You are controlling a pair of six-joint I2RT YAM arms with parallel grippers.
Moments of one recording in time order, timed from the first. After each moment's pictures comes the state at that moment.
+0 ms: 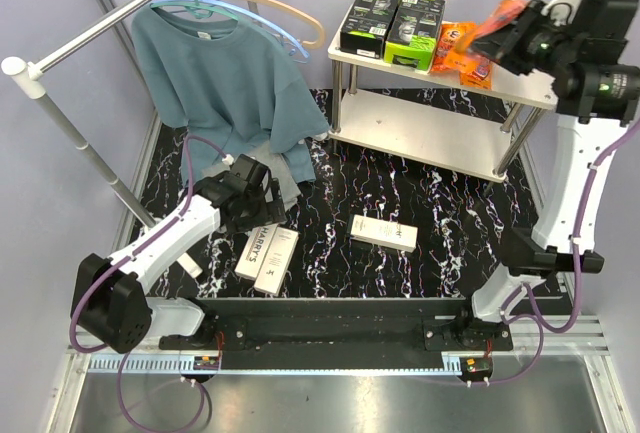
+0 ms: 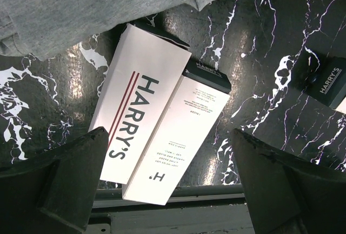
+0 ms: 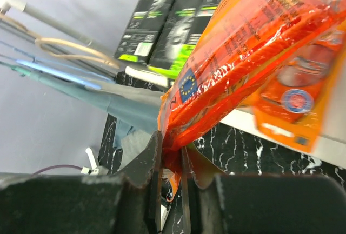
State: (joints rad) left arm -0.51 1.28 0.96 -0.79 -0.09 -0.69; right arm -0.06 1.72 2.55 -1.10 -0.44 0.49
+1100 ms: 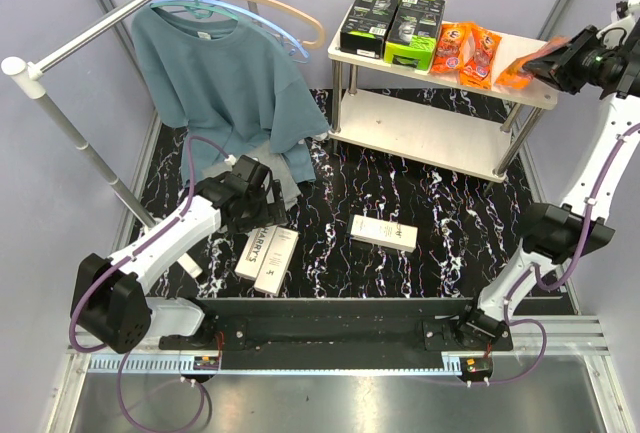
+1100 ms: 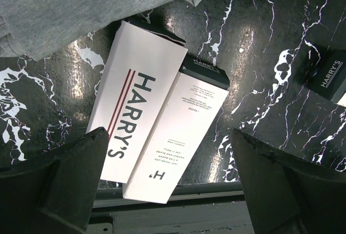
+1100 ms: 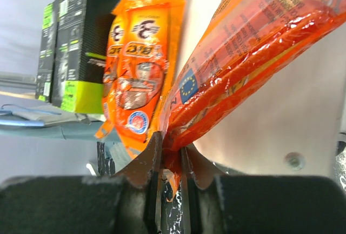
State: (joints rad) left arm -0.52 1.28 0.95 -0.79 -0.08 -0.67; right arm -0.48 1.90 2.52 -1.18 -0.70 0.43
